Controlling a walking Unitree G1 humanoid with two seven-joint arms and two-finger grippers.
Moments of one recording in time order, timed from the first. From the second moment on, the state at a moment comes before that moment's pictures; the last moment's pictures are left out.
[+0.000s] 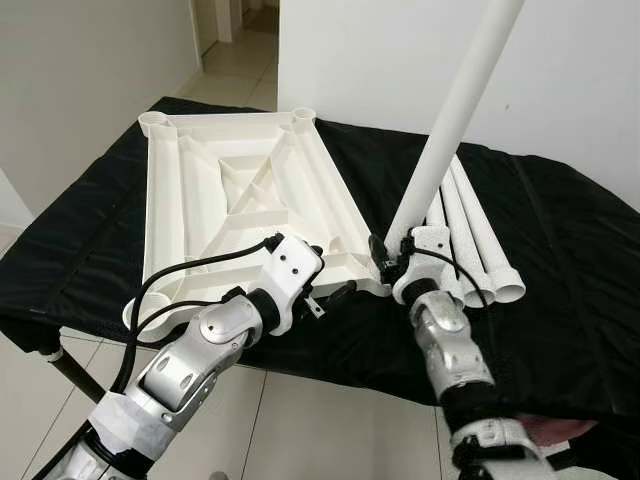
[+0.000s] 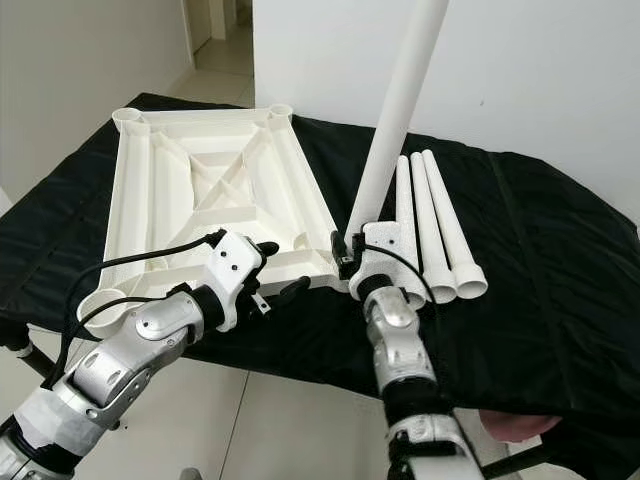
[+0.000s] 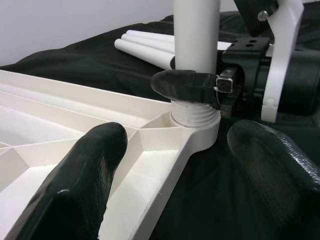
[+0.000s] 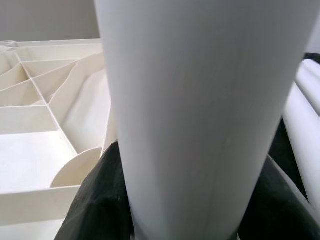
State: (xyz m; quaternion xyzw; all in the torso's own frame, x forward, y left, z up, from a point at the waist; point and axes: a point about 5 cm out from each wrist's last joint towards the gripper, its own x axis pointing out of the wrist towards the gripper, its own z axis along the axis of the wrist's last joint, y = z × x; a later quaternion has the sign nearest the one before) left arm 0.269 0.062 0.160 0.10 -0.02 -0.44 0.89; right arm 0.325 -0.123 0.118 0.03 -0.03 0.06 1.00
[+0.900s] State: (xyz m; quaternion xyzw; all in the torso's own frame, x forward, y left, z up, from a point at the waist) left arm 0.269 0.061 0.161 0.10 -0.02 -0.45 0.89; right arm 0.319 -0.143 0.112 -0.02 -0.02 0.15 0.99
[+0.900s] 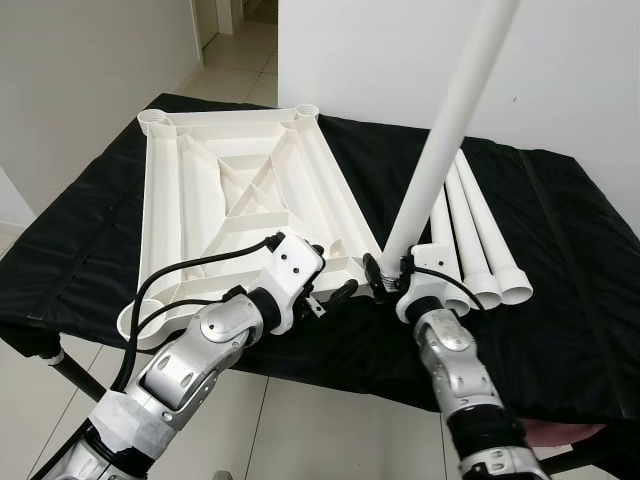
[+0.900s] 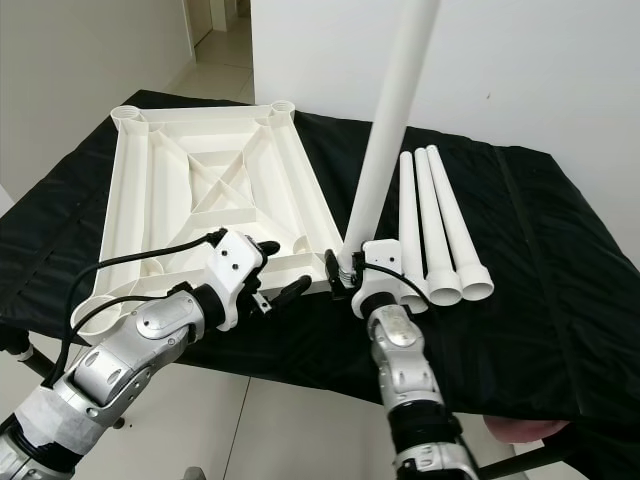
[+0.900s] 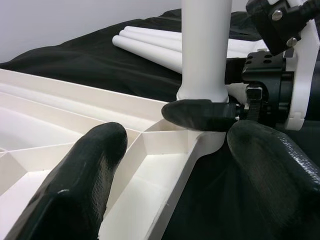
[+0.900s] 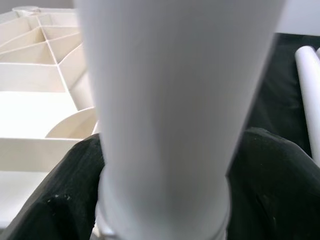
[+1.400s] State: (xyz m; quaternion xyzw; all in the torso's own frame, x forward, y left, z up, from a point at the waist) left arm 0.269 0.061 0.161 0.10 -0.02 -0.45 0.89; right arm 0.336 -0.148 0.124 -0.05 -0.03 0.28 0.96
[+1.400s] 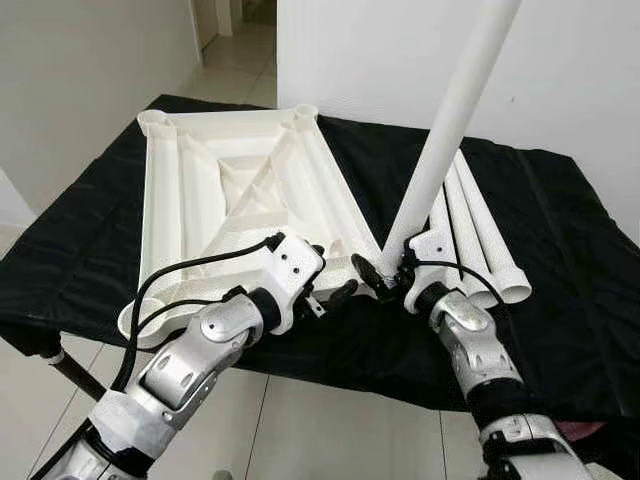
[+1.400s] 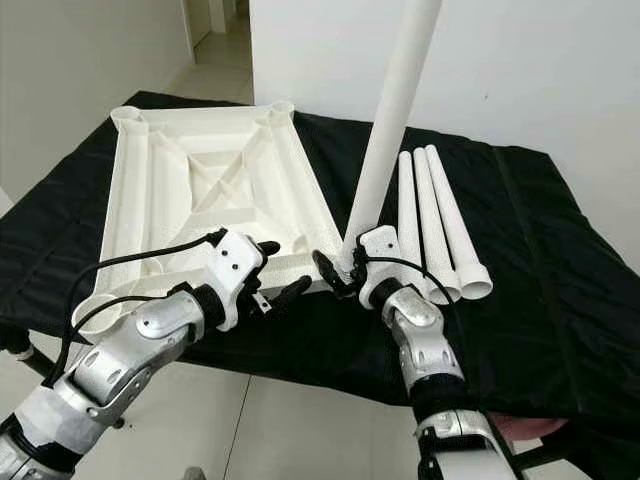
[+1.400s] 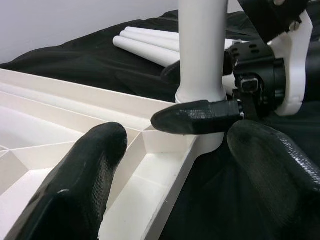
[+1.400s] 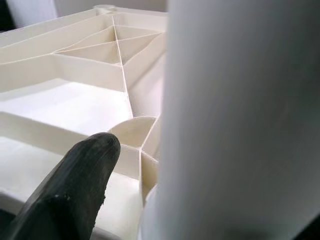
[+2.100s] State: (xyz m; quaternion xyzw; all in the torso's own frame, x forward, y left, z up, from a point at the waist) left arm 0.268 0.061 0.163 0.10 -0.02 -0.45 0.89; right arm 0.345 -0.158 0.124 -0.05 -0.02 0.31 0.95
